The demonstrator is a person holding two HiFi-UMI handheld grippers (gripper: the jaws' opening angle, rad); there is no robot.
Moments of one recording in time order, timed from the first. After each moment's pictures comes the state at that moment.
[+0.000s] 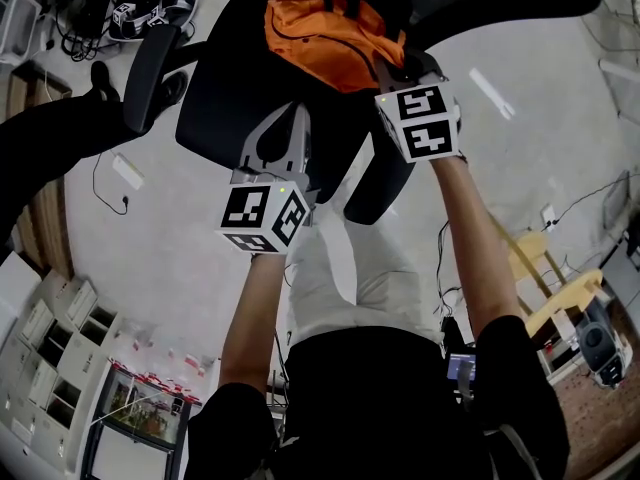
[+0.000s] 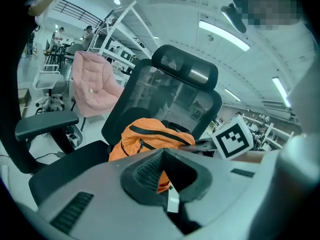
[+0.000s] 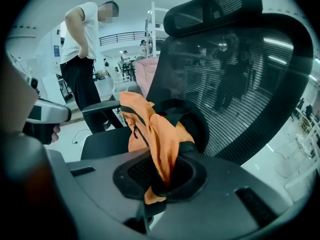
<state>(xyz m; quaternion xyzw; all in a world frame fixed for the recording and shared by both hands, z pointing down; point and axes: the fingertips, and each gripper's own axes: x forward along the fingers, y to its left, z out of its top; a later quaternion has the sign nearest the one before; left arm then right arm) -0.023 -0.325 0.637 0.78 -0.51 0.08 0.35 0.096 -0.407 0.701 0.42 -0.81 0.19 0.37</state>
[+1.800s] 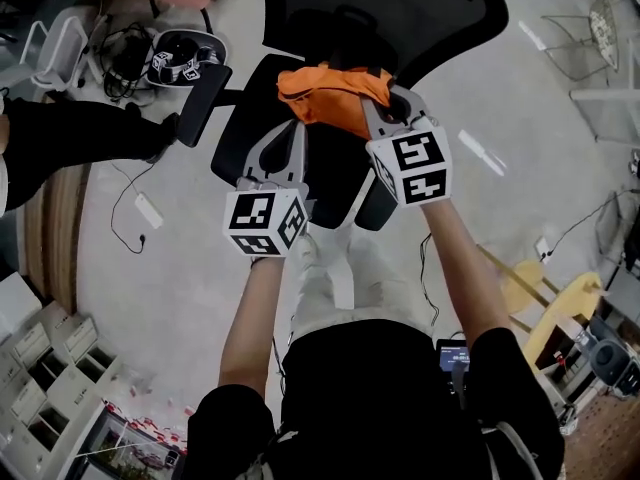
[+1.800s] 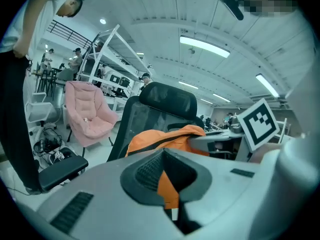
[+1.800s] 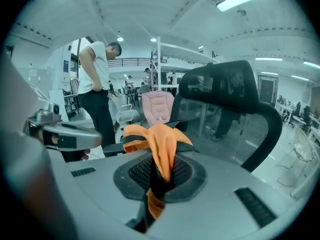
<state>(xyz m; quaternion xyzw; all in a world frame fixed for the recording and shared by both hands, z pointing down) -0.070 -0.306 0.490 0.82 -0.51 0.06 0.25 0.030 -0.362 0.495 0.45 -0.85 0.12 0.25</state>
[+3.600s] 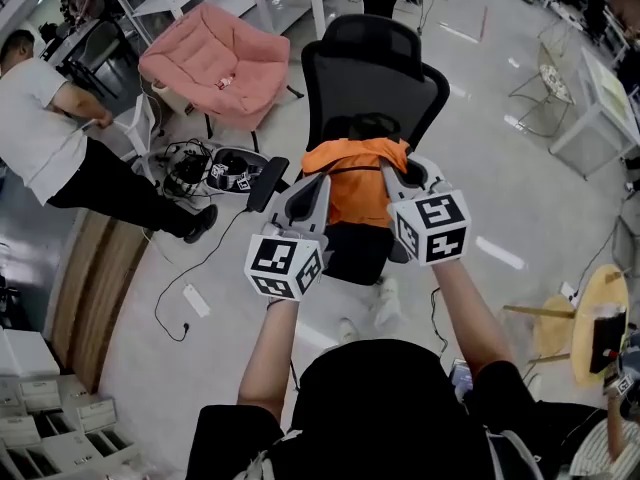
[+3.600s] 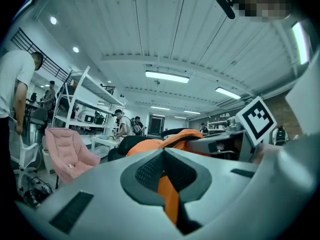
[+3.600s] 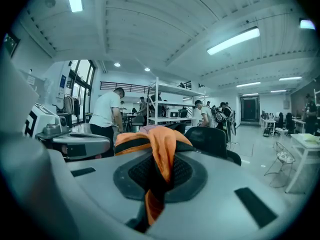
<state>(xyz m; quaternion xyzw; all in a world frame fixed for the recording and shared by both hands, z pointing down) -0.118 -0.137 0.245 0.90 -0.43 -0.02 0.06 -0.020 -0.168 0.241 0.53 -0.84 0.05 0.10</state>
